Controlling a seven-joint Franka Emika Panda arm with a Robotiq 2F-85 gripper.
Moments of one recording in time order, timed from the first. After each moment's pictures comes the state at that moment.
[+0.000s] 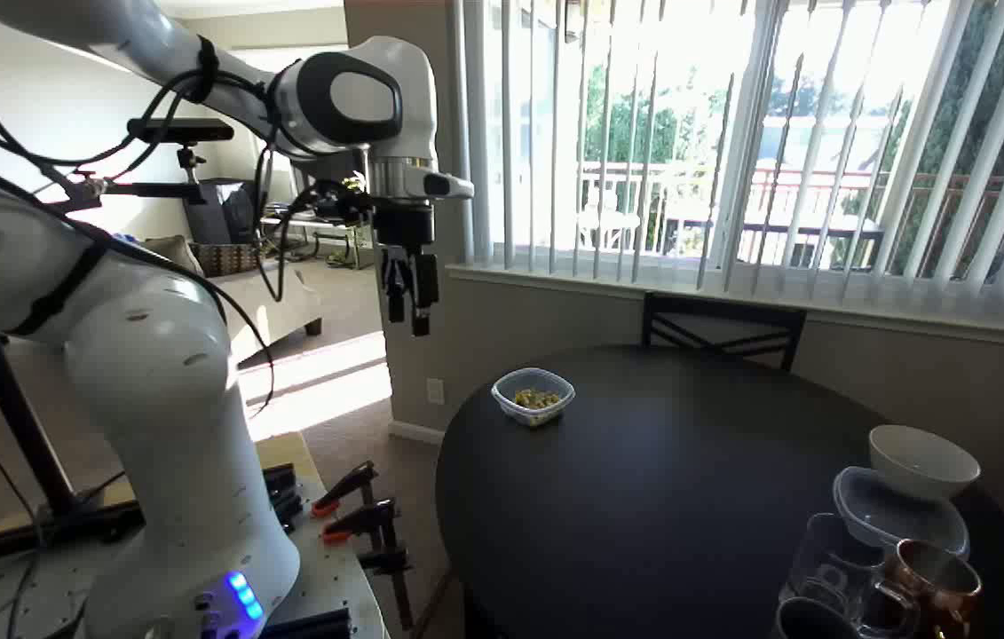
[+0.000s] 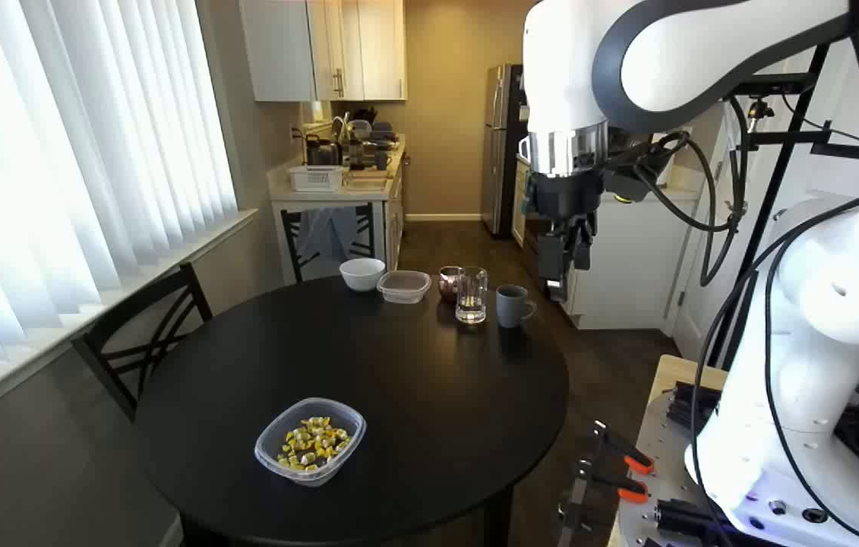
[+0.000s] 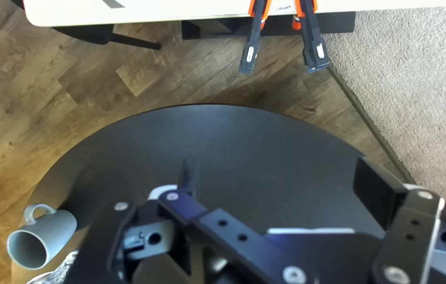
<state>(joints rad) 0.05 -0.80 0.22 -2.79 0.01 1.86 0.23</state>
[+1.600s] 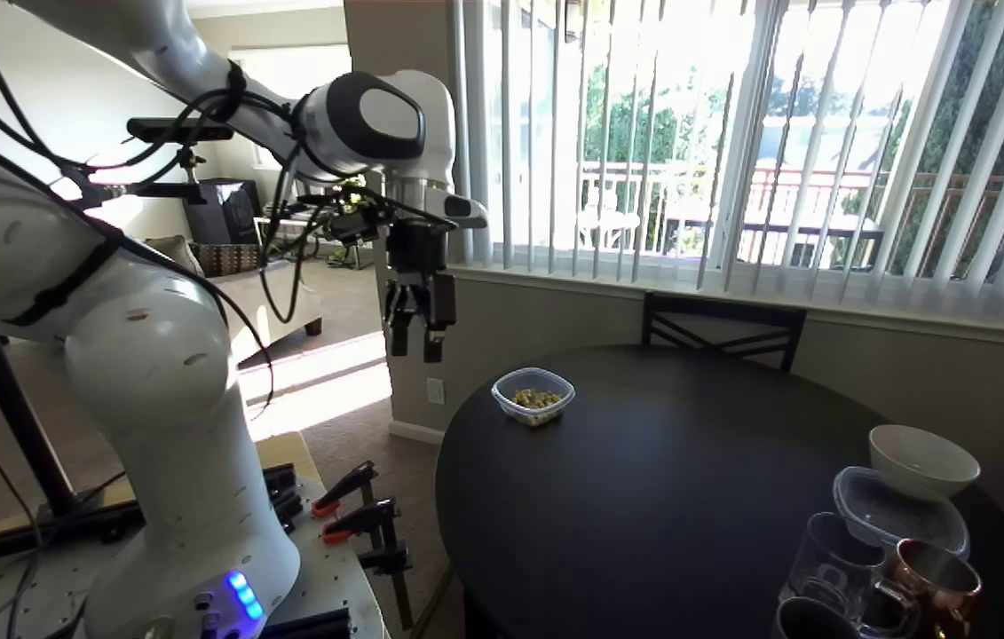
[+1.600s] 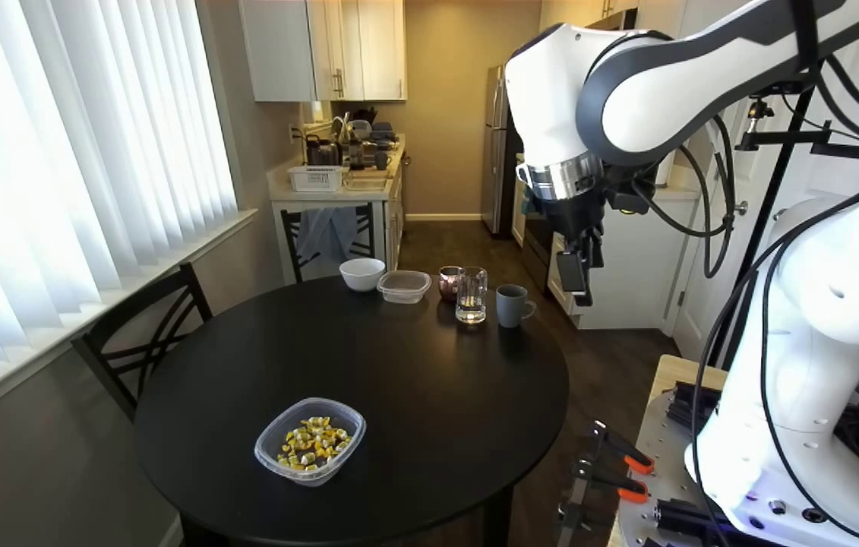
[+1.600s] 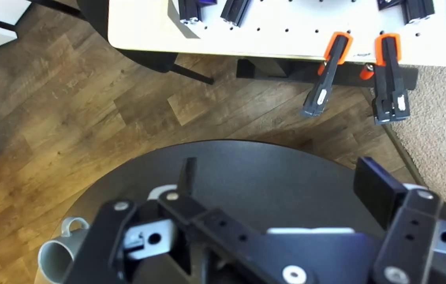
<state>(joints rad) 0.05 -0.70 0.16 -2.79 -0.18 1.79 0.17</state>
